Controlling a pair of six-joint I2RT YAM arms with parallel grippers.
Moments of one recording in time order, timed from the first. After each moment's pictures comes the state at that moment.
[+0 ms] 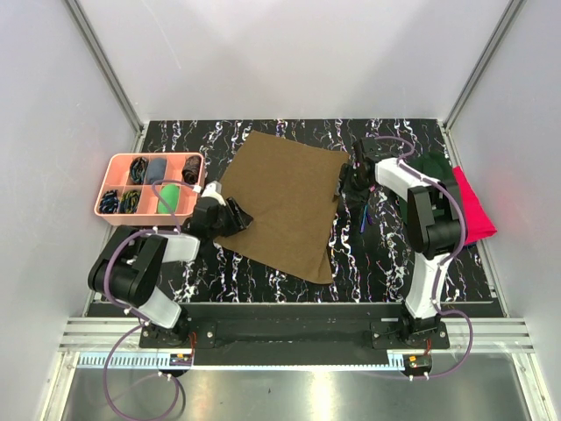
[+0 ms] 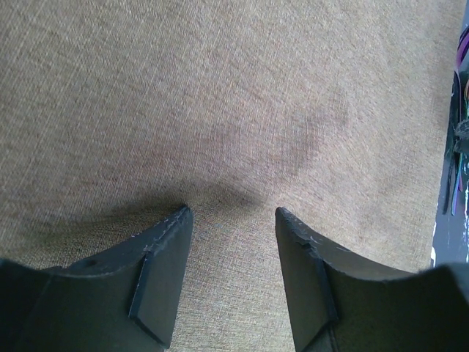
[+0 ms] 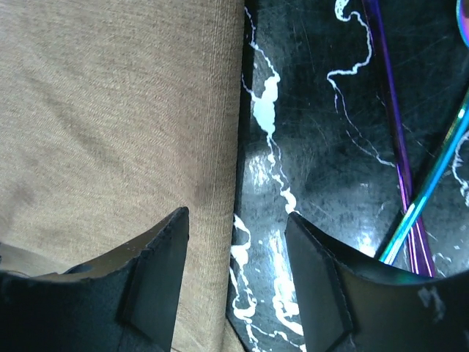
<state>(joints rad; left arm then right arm) -0.31 1.56 0.47 0.51 0.14 -0.68 0.24 1.99 1.42 -0.59 -0.17 0.54</state>
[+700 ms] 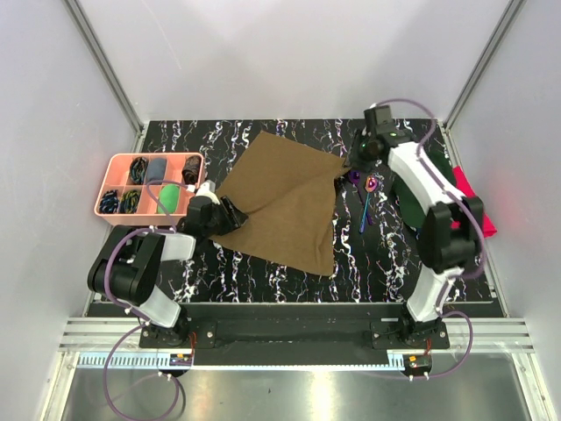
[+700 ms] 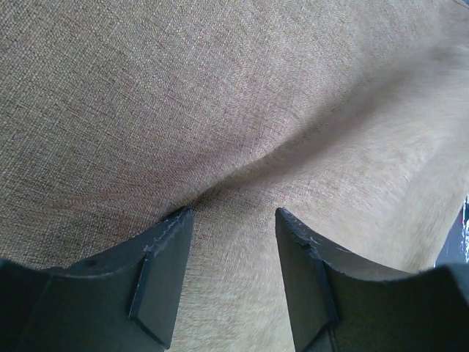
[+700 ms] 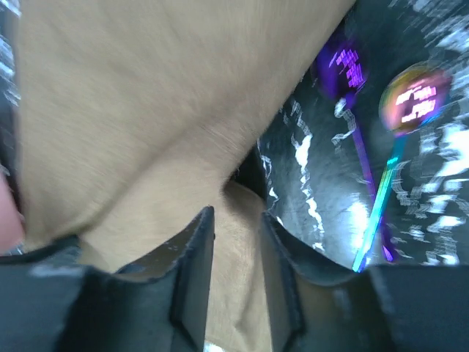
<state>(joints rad) -0.25 1.57 0.47 0.52 0.18 -0.67 0.24 1.90 1.63 -0.68 -0.10 0.52</state>
